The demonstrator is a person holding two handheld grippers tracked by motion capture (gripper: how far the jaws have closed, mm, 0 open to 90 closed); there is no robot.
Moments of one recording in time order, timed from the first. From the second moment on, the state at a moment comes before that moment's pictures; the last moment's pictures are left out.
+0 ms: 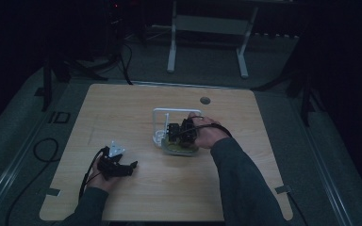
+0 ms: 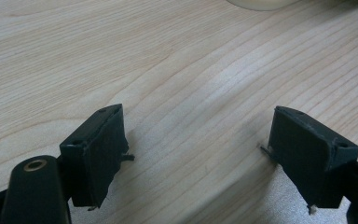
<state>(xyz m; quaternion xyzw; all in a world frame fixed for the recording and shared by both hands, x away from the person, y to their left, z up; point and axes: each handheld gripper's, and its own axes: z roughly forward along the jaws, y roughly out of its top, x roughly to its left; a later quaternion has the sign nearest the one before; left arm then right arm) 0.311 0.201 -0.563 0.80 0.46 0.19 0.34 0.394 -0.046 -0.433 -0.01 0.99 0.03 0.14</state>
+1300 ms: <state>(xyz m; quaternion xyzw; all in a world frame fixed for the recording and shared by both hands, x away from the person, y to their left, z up) 0.311 0.201 -0.563 0.80 0.46 0.19 0.34 0.406 -0.018 -0.457 -0.01 0.98 0.01 0.21</state>
